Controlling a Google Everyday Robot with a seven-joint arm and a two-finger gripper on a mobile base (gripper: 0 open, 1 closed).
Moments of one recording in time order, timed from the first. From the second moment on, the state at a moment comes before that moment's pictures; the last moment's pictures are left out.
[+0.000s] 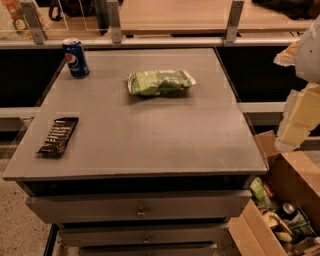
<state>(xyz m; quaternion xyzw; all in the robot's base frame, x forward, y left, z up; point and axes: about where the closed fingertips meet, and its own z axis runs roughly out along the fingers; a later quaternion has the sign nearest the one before) 0.438 -0.216 0.977 -0.60 0.78 -0.04 0.16</state>
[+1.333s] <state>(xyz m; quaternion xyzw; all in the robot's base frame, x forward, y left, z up) 0.439 -0.123 0.968 -0.66 0.74 -0.03 0.14</state>
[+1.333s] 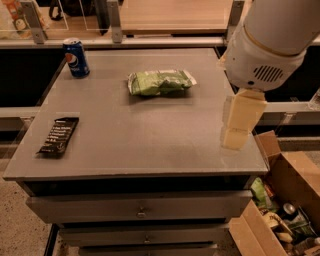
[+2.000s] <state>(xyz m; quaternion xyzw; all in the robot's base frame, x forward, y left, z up) 0.438 -0.060 0.968 -0.69 0.71 -0.04 0.14</state>
